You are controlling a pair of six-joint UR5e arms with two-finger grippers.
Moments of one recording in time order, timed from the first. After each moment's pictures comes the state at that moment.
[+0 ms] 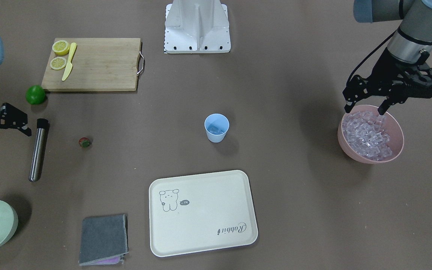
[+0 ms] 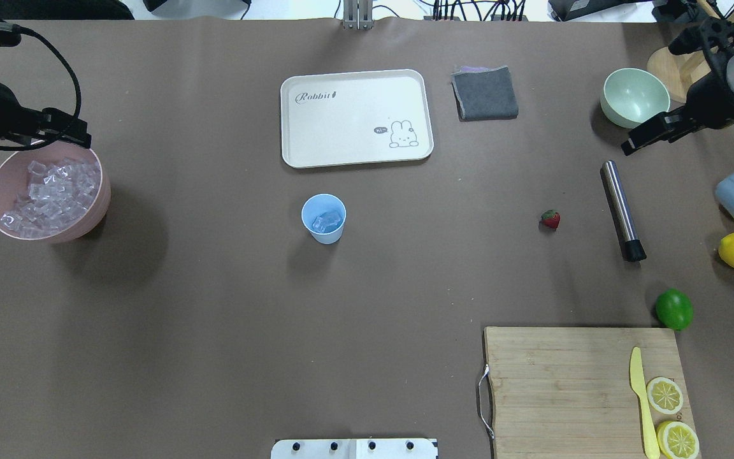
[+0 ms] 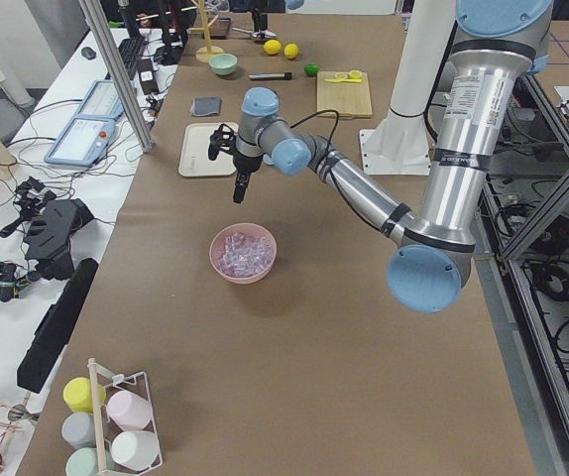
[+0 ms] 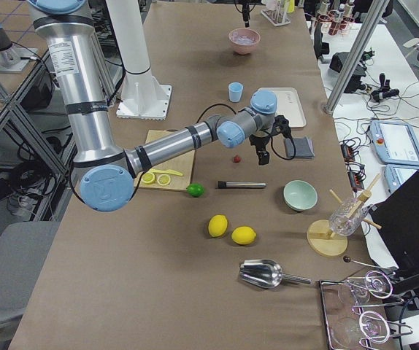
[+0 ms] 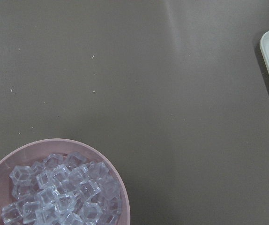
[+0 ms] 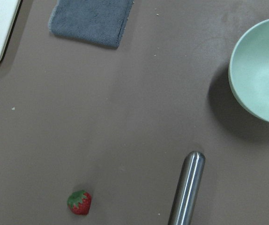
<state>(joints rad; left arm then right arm) -1.03 -1.76 -2.01 -1.71 -2.06 -0.80 1.10 -1.36 1.73 -1.31 2.30 0.44</state>
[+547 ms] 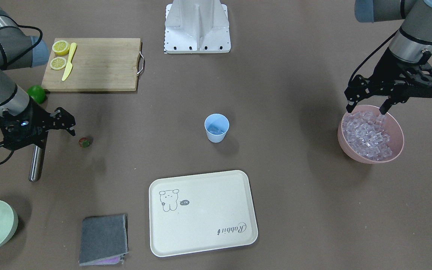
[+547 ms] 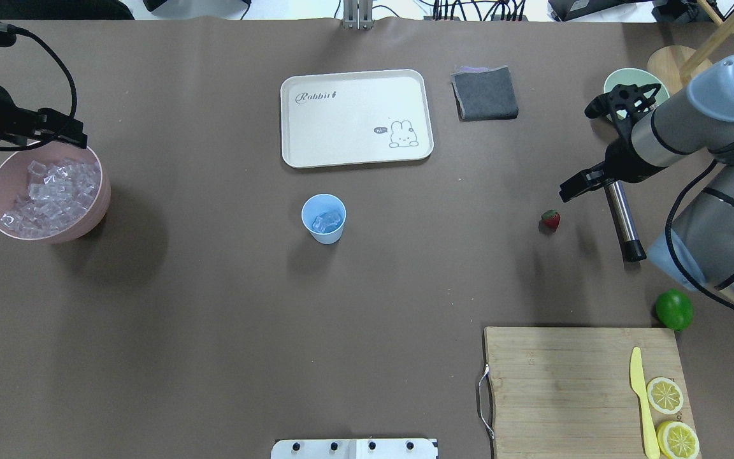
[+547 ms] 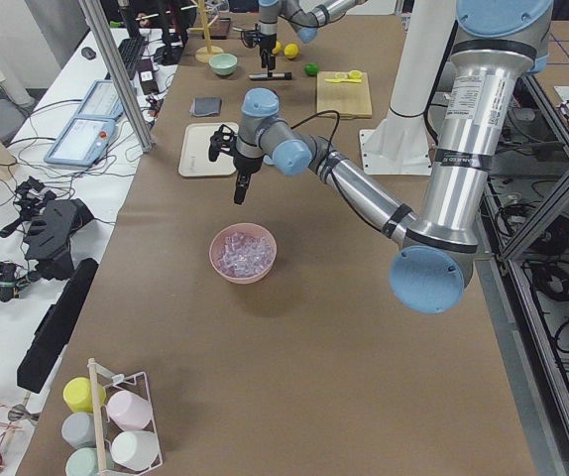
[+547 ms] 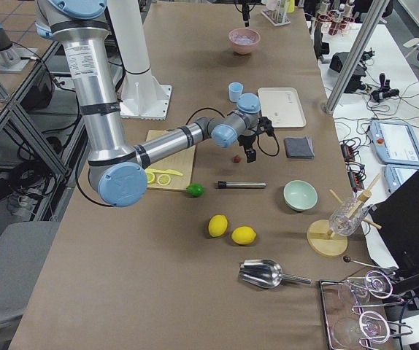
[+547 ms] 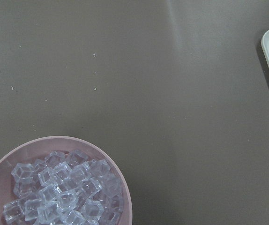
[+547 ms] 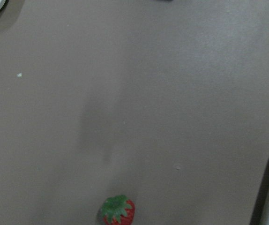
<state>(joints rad) -1.03 -1.75 -2.01 -1.71 -2.06 -0.80 0.90 -1.35 1.70 -1.23 2.15 0.53</state>
